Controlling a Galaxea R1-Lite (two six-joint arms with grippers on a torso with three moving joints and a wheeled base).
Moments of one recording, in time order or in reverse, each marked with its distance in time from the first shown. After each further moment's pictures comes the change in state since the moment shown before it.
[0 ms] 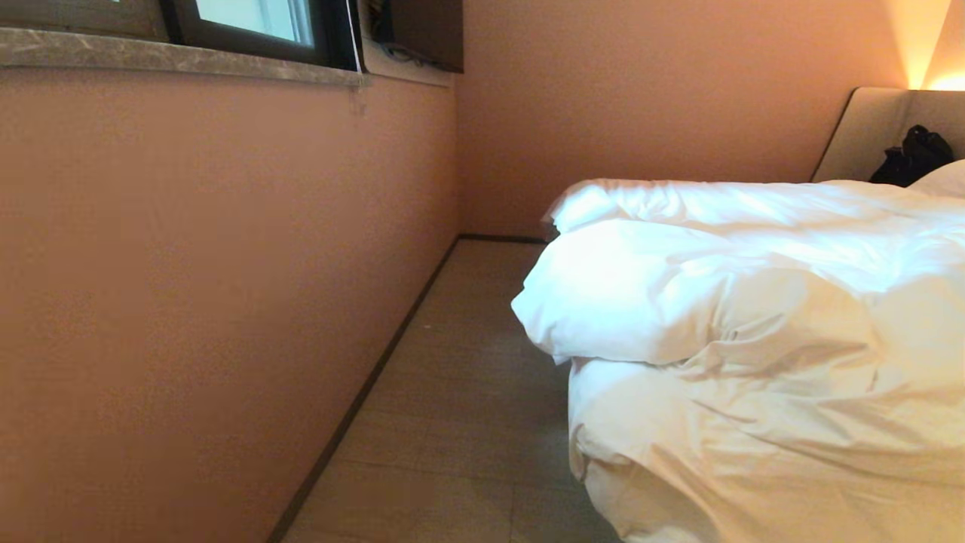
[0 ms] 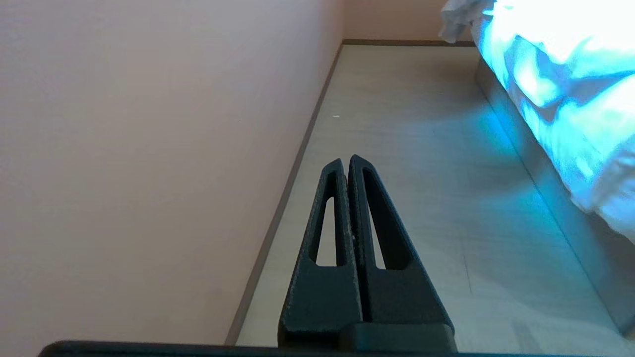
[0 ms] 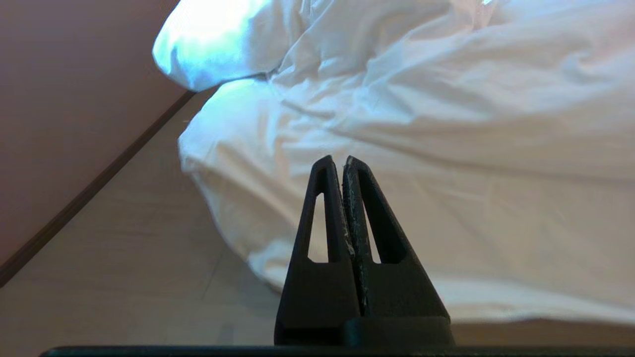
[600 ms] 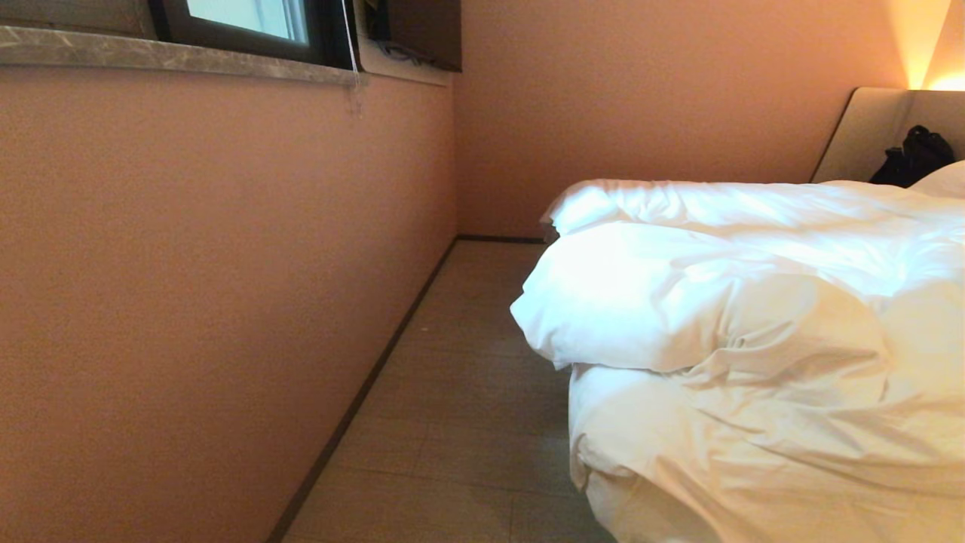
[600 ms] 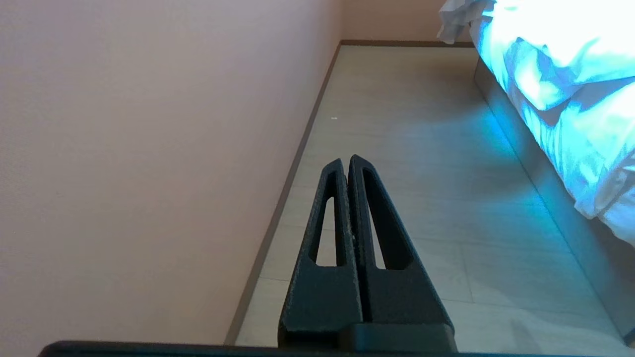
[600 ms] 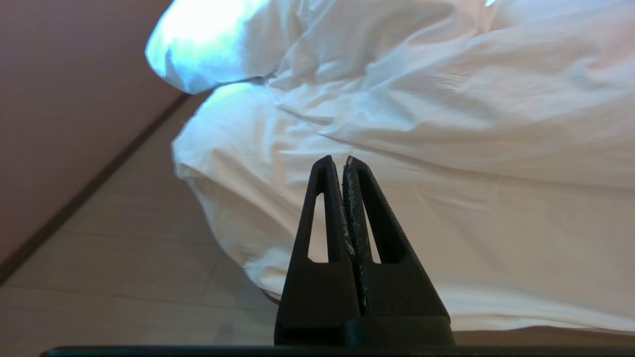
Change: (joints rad) left arm -0.001 0.000 0.000 0.000 0.000 0.000; right arm -0.001 0.000 0.000 0.000 0.000 0.000
